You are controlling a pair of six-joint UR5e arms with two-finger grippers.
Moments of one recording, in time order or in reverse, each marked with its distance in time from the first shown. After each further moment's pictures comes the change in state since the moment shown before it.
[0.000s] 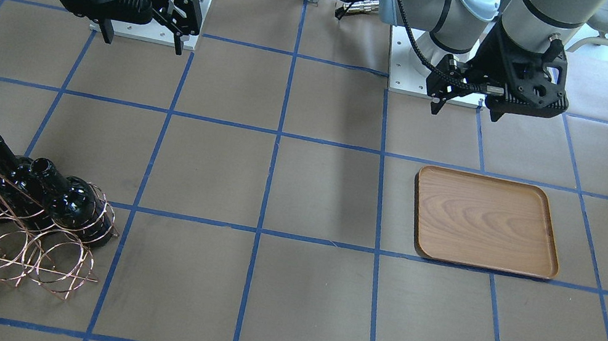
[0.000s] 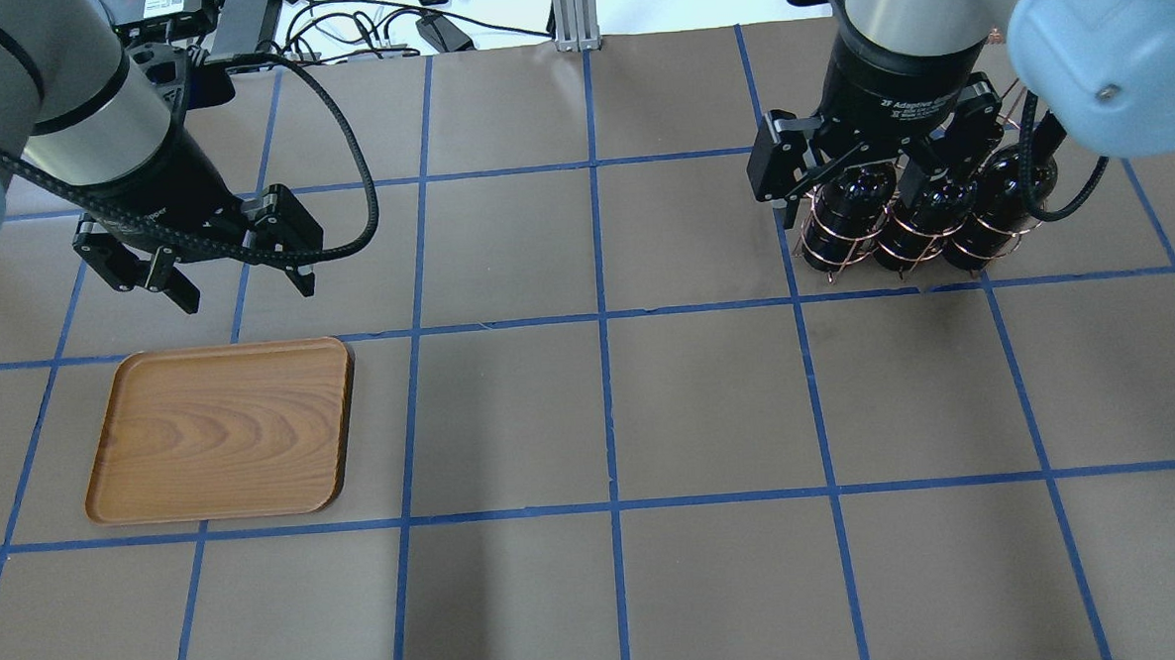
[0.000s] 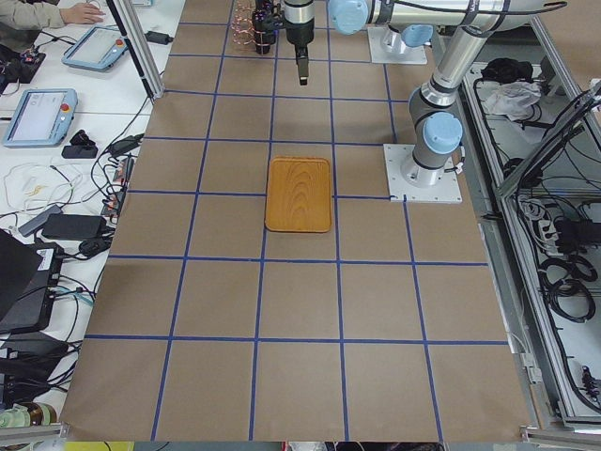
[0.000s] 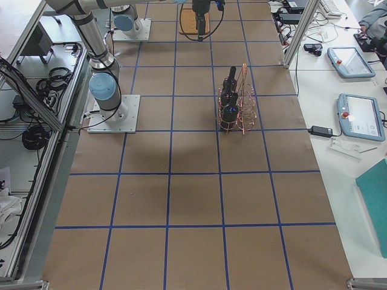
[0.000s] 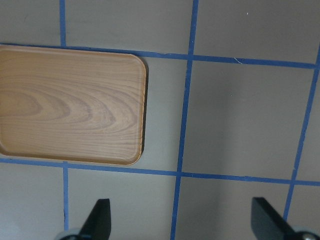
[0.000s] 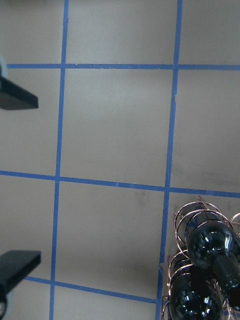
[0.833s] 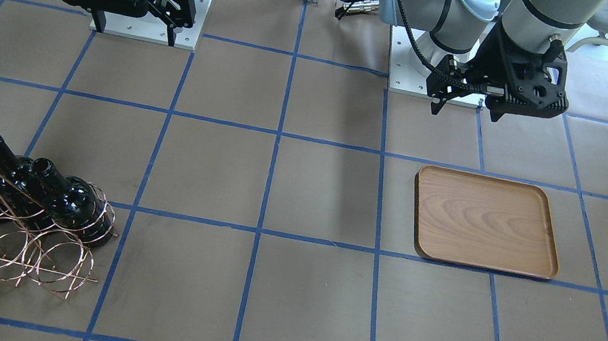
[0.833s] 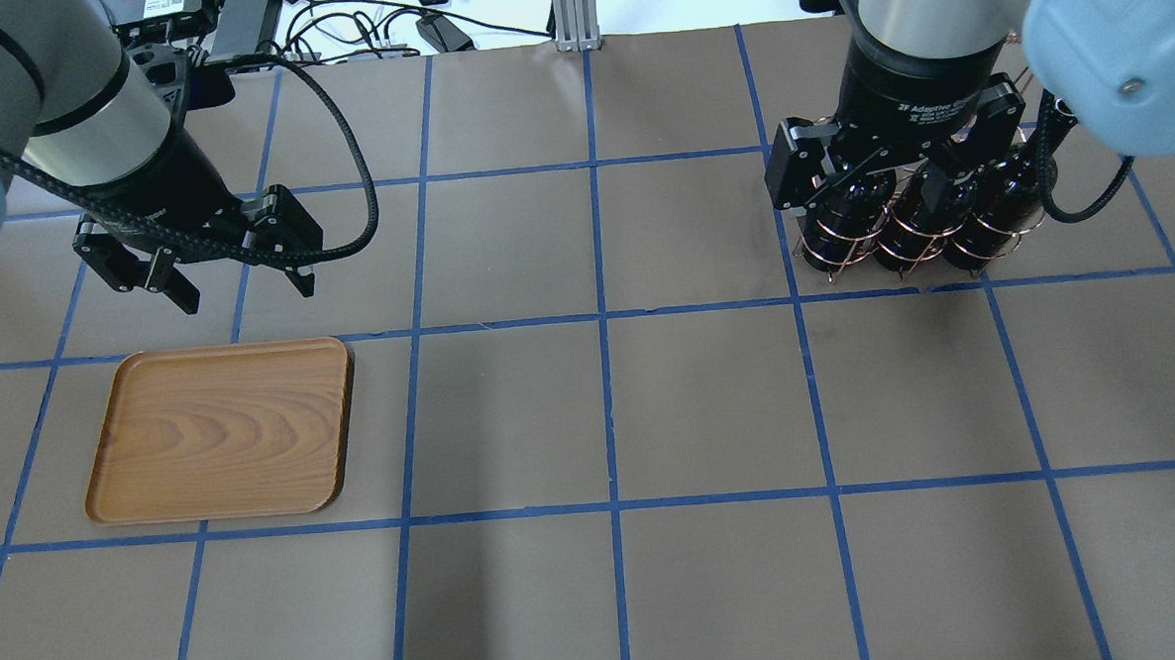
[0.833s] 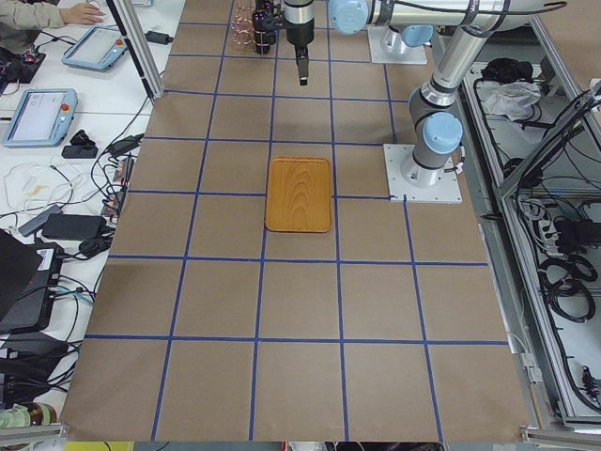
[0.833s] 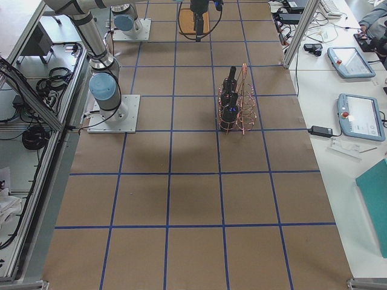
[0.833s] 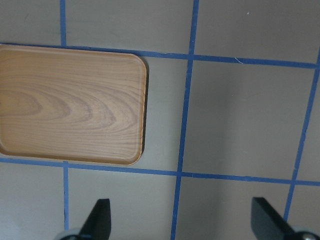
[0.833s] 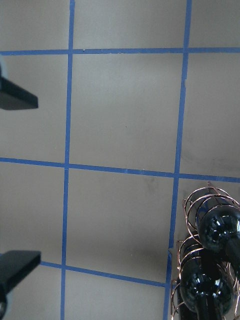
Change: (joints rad) left arm 0.001 0.000 -0.001 0.000 0.001 0.000; right arm 0.000 -0.011 -0.006 0.035 -0.044 0.002
